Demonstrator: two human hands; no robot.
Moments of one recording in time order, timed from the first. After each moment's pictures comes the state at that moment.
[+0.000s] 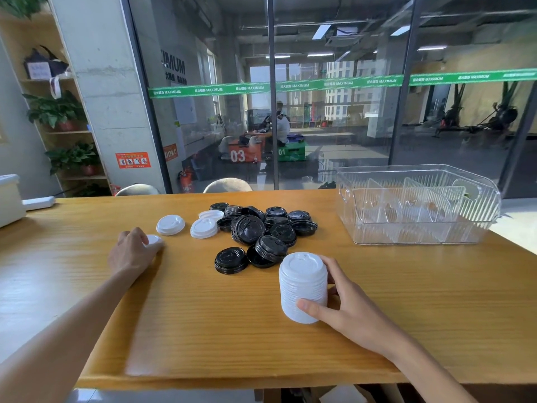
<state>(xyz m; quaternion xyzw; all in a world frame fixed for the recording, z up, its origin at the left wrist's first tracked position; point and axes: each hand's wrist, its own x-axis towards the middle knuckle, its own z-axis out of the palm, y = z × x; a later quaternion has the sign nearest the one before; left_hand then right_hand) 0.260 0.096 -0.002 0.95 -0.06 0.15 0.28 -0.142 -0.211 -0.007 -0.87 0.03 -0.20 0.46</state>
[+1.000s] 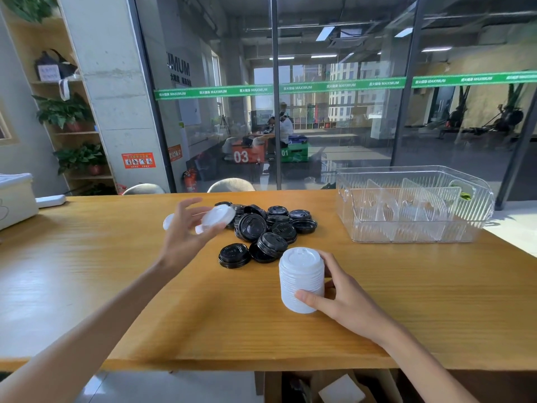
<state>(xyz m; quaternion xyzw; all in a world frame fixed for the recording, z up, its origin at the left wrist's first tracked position) 0.129 0.037 0.047 0.71 -0.36 0.09 0.60 -0.141 -0.210 -0.006 -0.86 0.03 -0.20 0.47</state>
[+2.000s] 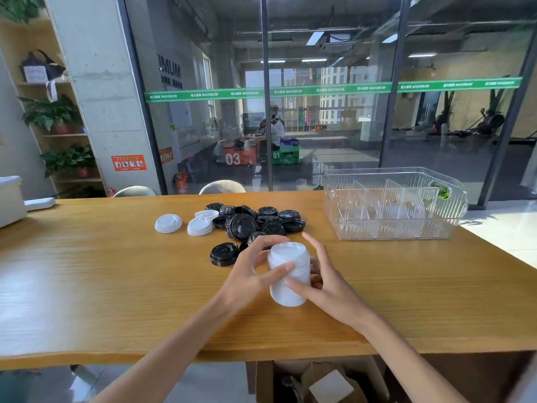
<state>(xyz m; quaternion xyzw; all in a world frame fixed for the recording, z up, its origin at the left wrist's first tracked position) -0.012 -0.034 0.023 0.65 -0.48 -0.06 0.58 -0.147 -0.205 -0.002 -0.83 0.04 -0.21 0.51</state>
